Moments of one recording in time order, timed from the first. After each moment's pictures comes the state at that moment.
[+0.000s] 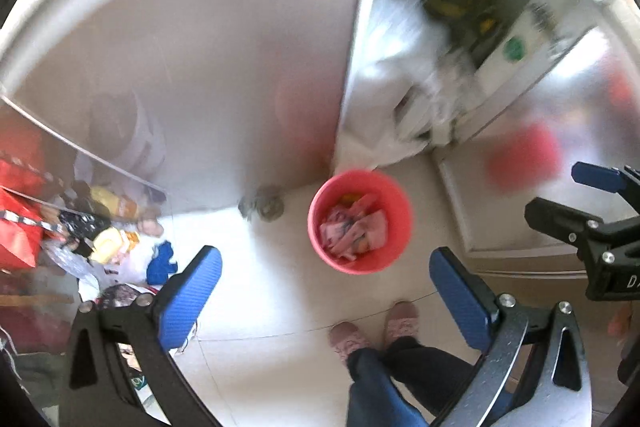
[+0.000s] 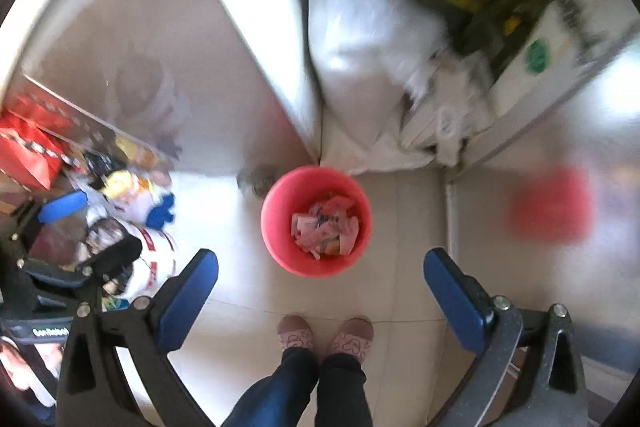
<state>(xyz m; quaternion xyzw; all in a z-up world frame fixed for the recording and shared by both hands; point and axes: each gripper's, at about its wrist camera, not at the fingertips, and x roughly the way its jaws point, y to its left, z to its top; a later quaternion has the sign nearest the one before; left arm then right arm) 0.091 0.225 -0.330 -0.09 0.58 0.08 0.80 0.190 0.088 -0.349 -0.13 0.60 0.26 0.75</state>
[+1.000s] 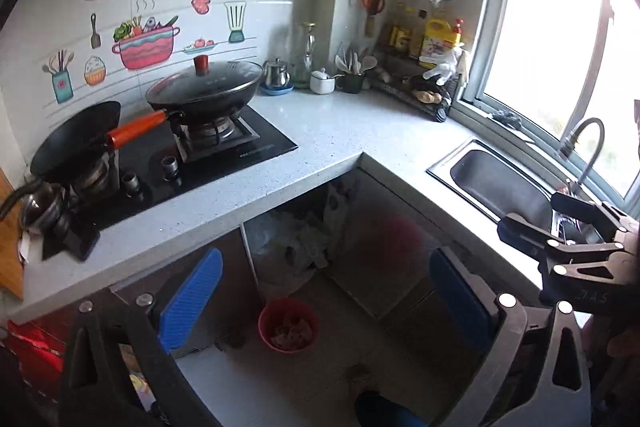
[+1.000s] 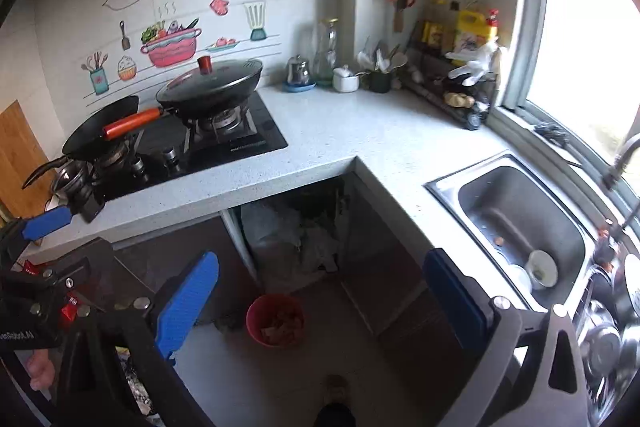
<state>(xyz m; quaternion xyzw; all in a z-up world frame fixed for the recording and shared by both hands) -0.080 0.178 0.036 -0.01 0.34 -0.11 0.93 -0.045 -0.009 0.033 -0.03 0.36 0.04 0.93</state>
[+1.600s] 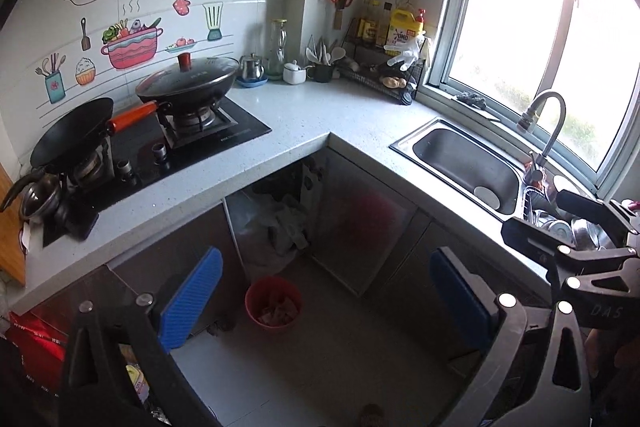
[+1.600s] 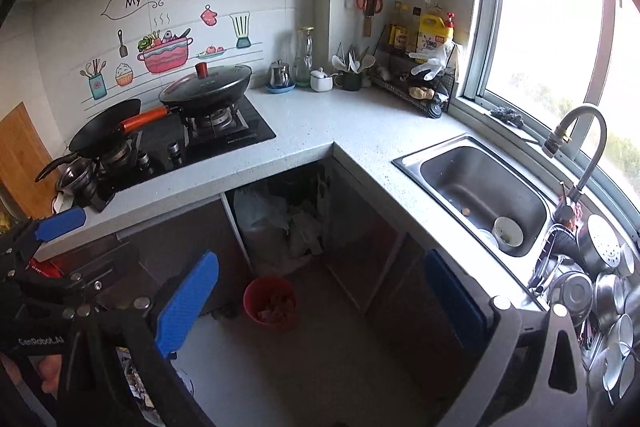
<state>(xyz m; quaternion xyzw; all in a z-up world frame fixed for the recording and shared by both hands) -0.159 0.167 0.049 0.00 0.35 -0.16 0.92 -0.128 -0.006 0.052 -0.02 0.36 0.00 0.93</state>
